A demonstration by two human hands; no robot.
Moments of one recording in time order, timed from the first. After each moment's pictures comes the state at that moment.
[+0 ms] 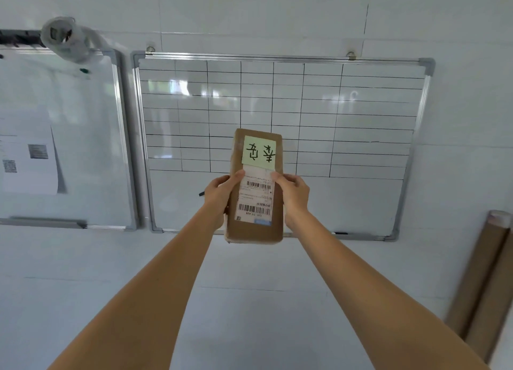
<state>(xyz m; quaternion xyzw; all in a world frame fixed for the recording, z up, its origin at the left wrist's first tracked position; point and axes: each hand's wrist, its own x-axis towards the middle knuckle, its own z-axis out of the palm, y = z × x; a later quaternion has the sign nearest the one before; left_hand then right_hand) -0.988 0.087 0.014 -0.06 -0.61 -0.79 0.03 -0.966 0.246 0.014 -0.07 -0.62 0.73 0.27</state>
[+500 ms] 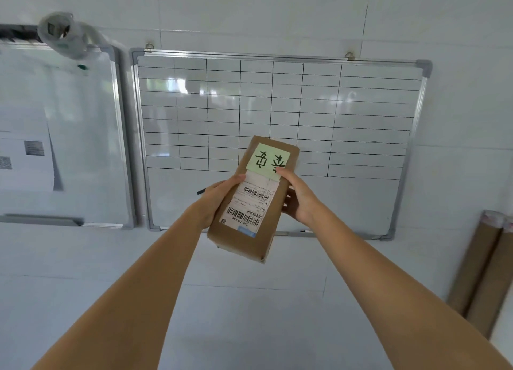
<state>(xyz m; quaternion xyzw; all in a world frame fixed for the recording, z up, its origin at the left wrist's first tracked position) -0.978 0.066 0.017 -0.16 -0.68 -0.71 -0.10 -0.952 0.271 0.025 -0.03 -0.61 0.79 0.06</state>
